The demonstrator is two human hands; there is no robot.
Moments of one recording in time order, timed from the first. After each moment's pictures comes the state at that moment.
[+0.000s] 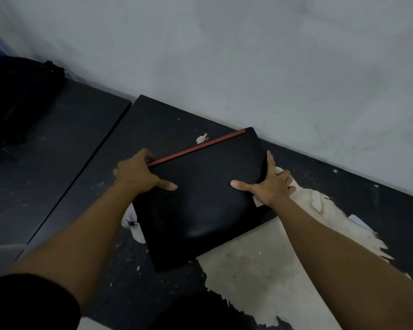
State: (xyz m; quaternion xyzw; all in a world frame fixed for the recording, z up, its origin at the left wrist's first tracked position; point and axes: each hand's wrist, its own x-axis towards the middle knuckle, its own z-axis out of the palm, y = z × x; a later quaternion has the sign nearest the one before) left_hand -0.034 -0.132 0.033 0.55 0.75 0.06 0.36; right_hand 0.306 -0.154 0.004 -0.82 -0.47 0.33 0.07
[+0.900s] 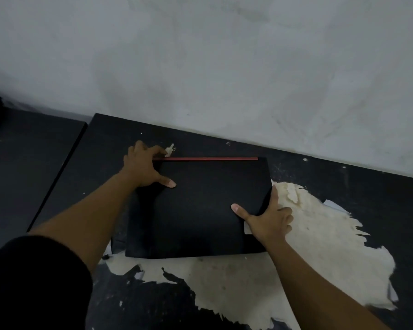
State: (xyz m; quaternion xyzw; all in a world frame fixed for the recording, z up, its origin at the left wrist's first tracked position) left_hand 0.040 -0.041 0.011 0.72 0.63 -0.04 0.29; right_hand 0.330 -0.233 -0.017 -0.90 -0.31 0.29 0.15
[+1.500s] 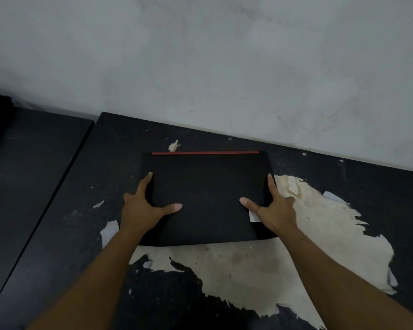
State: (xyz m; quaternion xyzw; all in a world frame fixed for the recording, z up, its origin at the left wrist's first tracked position) left_hand 0.018 -0.173 -0.004 0.54 0.71 0.12 0.44; right_hand 0.343 -0.240 -0.002 -0.86 -0.38 0.32 0.12
